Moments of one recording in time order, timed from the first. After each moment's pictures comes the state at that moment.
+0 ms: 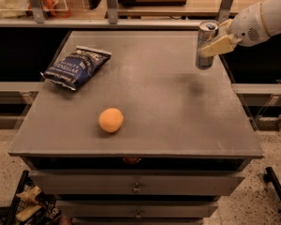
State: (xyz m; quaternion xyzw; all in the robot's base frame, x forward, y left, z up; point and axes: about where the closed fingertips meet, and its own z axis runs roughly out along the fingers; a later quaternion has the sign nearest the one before) arm 0.657 -0.213 0.938 -0.51 0.74 0.16 0.41
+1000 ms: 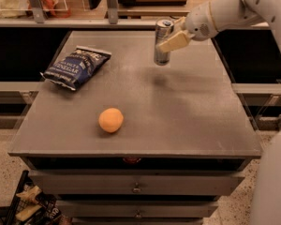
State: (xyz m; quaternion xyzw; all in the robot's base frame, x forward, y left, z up) arm 0.694 -0.099 0.934 -0.55 0.68 0.24 0.41
